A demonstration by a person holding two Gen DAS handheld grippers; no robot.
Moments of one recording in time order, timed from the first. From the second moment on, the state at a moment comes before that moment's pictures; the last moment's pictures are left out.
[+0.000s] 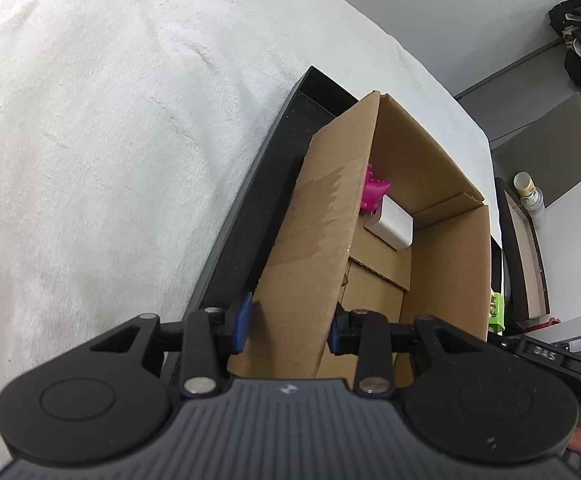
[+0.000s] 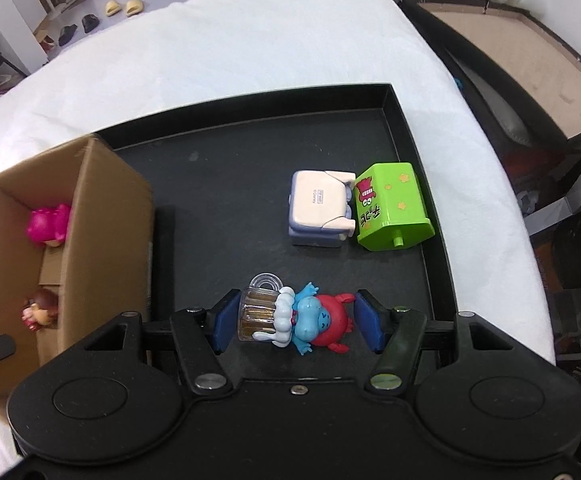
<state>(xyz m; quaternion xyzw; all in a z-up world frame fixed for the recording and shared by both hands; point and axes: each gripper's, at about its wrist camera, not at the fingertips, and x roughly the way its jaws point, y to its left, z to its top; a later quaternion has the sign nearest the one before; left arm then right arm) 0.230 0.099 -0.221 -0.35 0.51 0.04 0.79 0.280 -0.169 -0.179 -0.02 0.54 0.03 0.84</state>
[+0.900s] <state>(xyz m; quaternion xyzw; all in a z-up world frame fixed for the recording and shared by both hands) 0.230 0.088 -0.215 -0.33 0.51 0.06 0.79 0.245 -0.132 -0.111 -0.02 0.48 0.08 0.87</state>
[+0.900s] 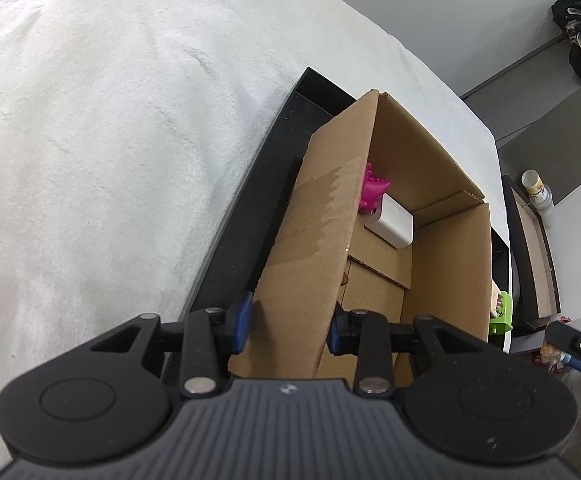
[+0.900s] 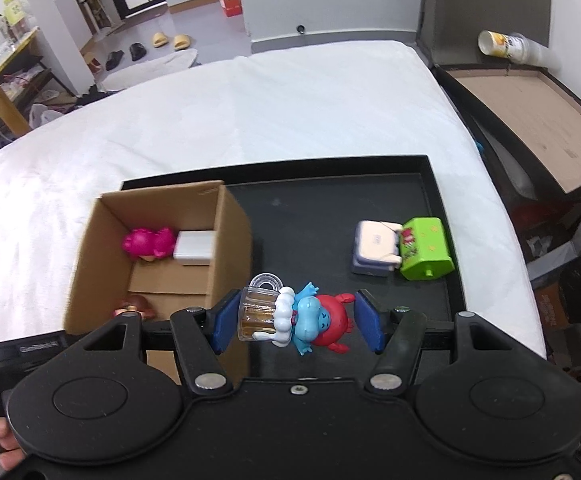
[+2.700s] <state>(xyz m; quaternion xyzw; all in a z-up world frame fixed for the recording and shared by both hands) 0.231 0.084 -0.221 -0.34 0.51 0.04 0.79 0.261 -0.042 -0.157 -0.02 0.51 0.16 0.85</state>
